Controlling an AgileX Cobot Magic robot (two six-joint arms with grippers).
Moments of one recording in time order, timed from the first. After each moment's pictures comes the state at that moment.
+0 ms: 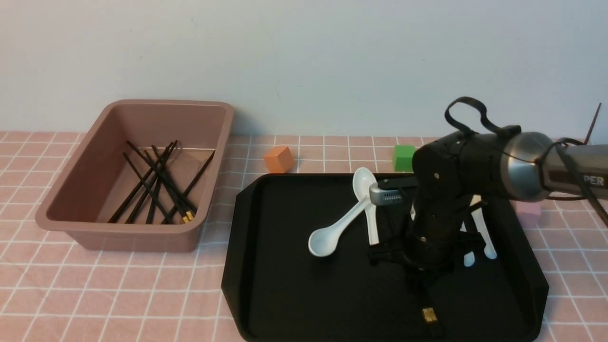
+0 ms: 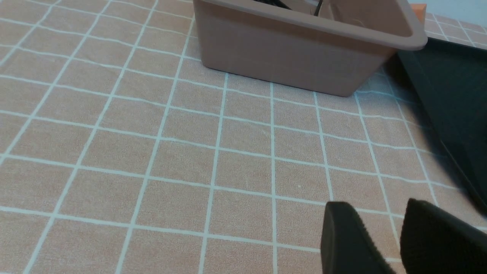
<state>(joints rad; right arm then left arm) 0.45 1.98 -1.34 0.00 0.88 0.40 -0.01 -0.01 0.03 -0.14 0.40 -0.15</state>
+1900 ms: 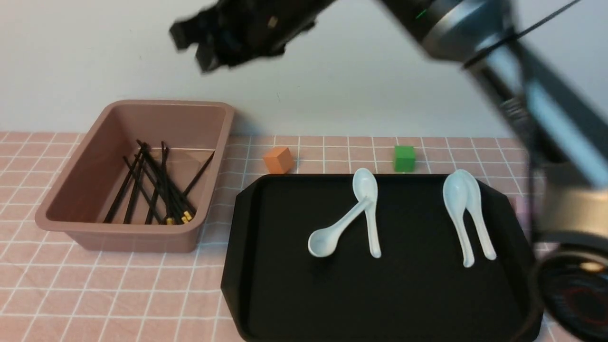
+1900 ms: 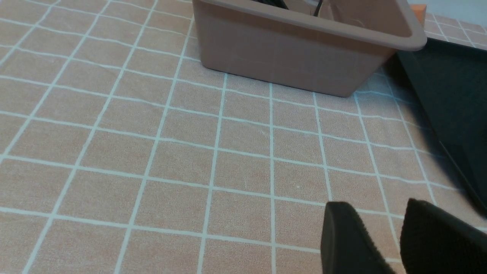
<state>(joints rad) 0.71 2.20 -2.75 0.17 1.26 0.10 -0.01 -0.01 0.03 -0.14 0.40 -0.15</state>
